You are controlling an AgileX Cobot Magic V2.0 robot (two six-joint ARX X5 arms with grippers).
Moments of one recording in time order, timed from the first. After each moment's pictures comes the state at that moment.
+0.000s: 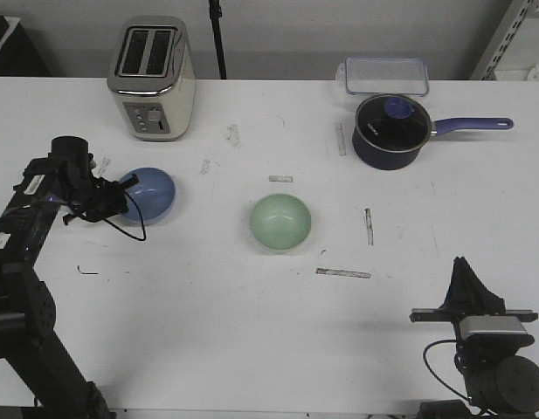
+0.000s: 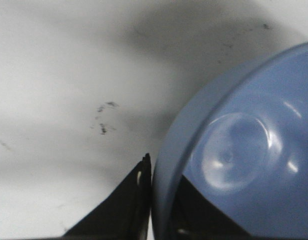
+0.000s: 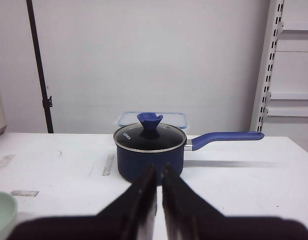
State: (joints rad) left arm 0.15 1.90 1.56 -0.80 0.24 -0.33; right arm 0.07 0.18 0.47 -0.23 0.05 0.00
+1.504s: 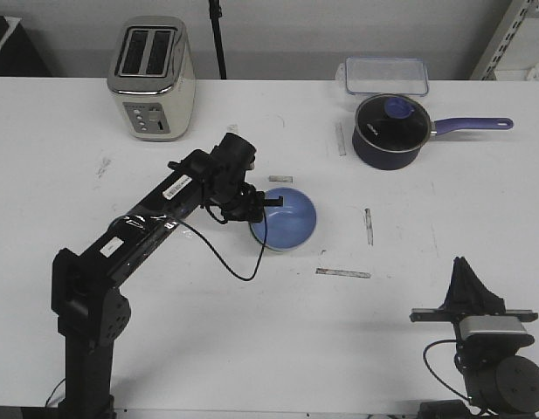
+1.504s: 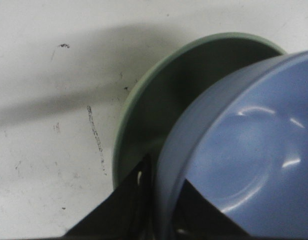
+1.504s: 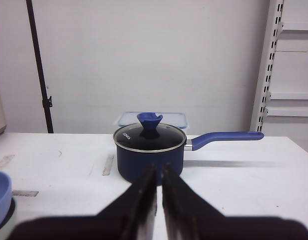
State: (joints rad) left arm -0.53 2.04 1.90 -0.92 0.26 -0.40; right arm 0.07 0.18 0.47 -0.23 0.05 0.00
